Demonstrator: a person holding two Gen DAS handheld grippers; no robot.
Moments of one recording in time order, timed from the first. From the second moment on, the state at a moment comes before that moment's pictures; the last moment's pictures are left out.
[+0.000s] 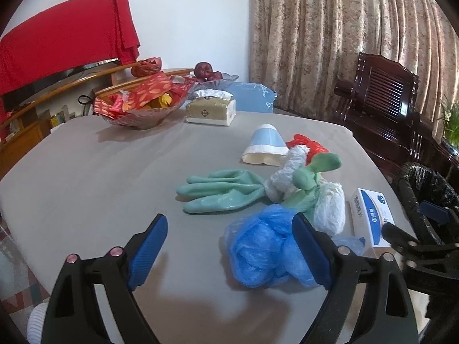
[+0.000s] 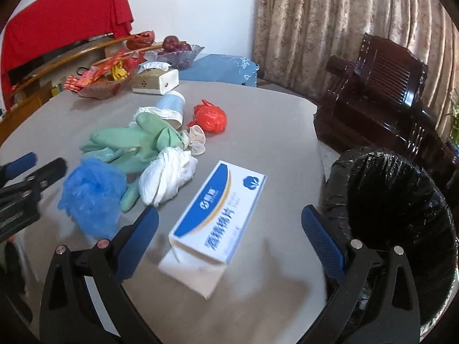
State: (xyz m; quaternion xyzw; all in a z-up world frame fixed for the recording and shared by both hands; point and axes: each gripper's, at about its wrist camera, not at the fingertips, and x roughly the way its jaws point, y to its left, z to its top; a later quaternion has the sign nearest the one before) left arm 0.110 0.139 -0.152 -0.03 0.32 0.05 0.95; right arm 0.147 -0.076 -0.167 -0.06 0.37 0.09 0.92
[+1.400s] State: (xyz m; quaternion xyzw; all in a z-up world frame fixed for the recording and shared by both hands) left arm 0.119 0.115 -0.195 -0.06 0.38 0.02 0.92; right arm 0.162 -0.097 -0.202 -0.05 0.44 0.08 0.89
